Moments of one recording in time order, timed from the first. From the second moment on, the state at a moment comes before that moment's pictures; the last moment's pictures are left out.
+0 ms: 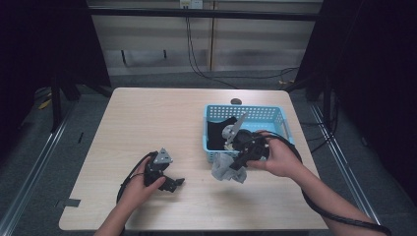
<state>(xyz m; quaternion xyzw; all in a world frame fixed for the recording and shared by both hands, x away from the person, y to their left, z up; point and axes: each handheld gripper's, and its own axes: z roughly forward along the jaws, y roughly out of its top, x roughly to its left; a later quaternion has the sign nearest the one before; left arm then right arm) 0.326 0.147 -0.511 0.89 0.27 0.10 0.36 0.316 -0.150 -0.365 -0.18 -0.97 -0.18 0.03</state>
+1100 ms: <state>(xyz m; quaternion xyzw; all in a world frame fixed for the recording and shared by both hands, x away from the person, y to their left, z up) 0.326 0.147 -0.511 0.89 0.27 0.10 0.36 0.316 -0.145 -0.395 -0.18 -0.97 -0.16 0.05</state>
